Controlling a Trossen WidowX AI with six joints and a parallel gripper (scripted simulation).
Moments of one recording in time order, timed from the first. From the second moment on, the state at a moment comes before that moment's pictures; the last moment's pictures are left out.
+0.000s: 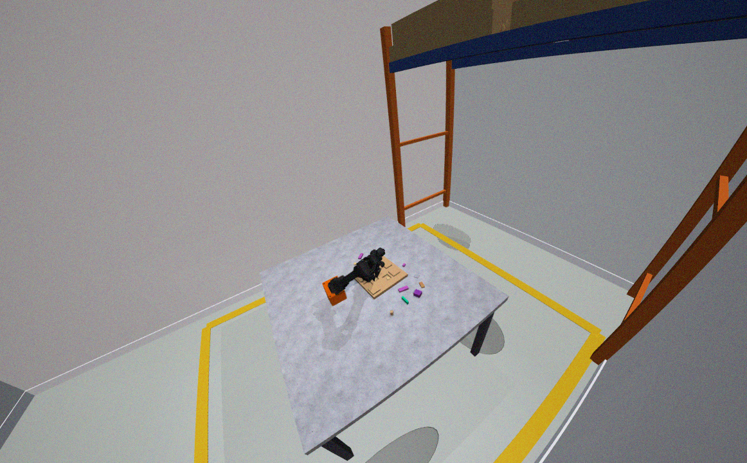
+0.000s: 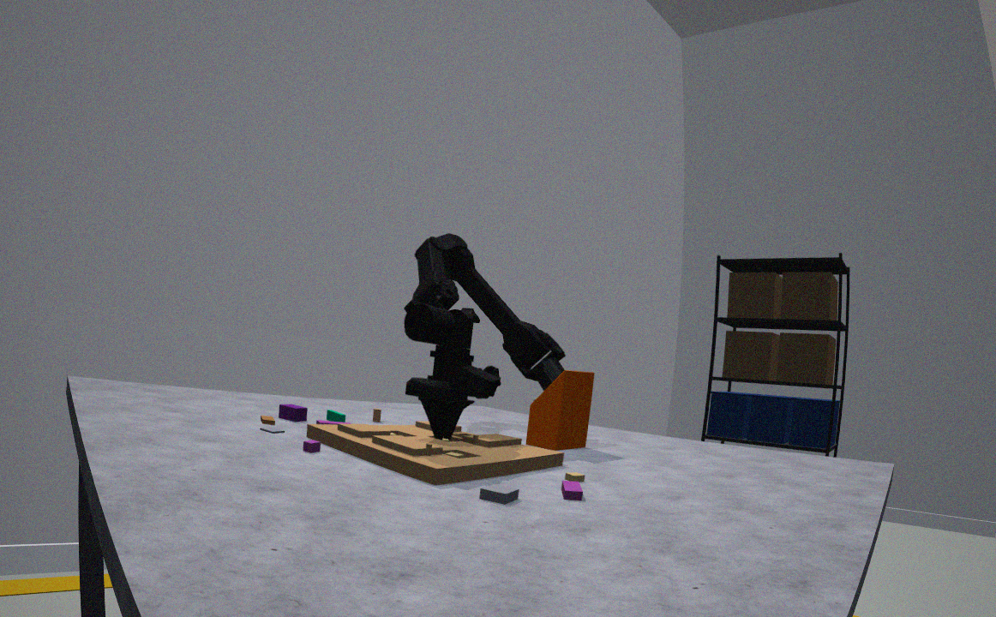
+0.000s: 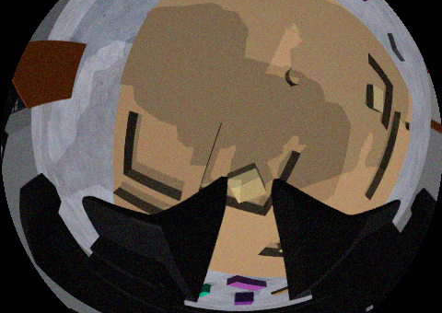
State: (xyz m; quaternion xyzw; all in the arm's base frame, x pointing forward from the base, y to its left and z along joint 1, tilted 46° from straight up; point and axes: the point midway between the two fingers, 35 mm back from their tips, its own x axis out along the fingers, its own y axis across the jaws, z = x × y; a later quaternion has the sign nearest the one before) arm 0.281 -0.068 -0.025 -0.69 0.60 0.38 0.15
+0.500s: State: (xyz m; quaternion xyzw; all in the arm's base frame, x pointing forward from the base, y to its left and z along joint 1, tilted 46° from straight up) arm 0.281 -0.066 -0.025 -0.68 0.61 0.36 0.18
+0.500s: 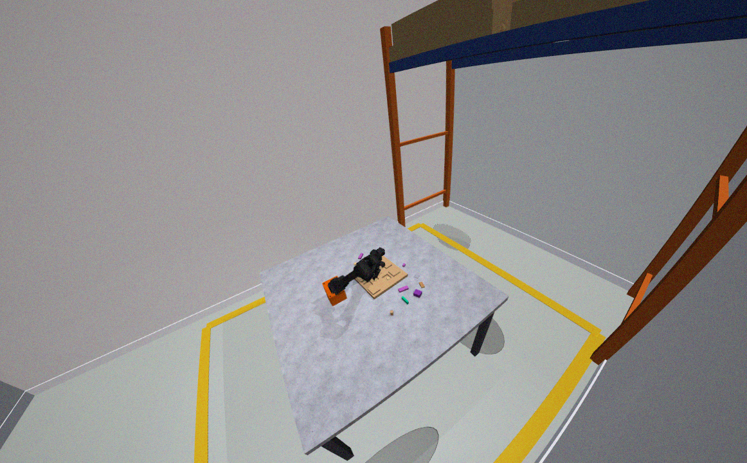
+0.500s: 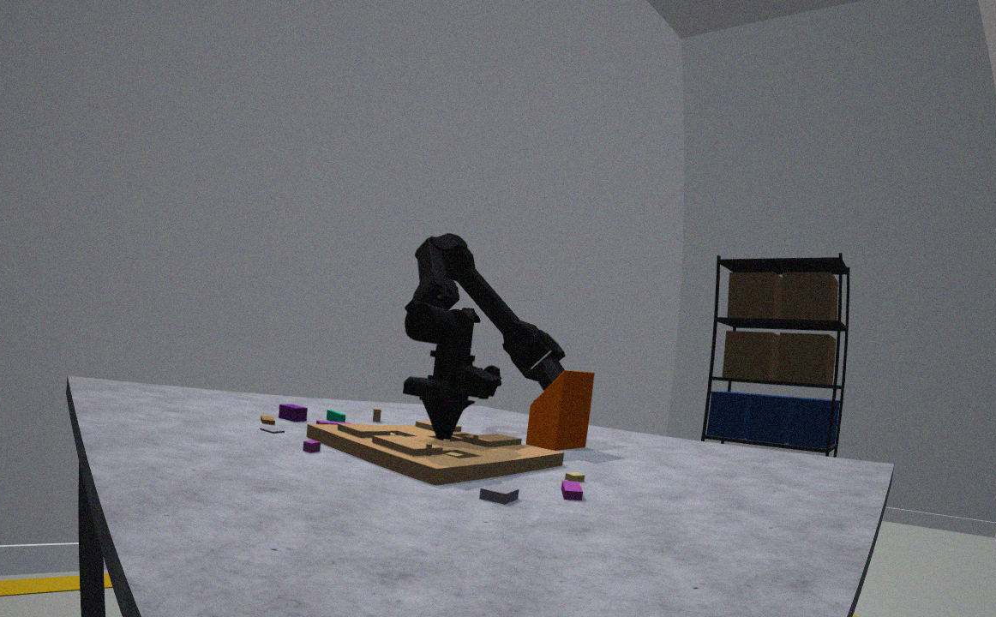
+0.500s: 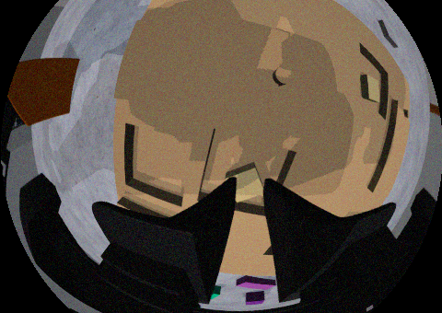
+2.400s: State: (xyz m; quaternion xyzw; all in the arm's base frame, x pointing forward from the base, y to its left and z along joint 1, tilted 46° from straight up) arm 0.280 -0.060 -0.015 -0.71 0.53 0.46 0.05
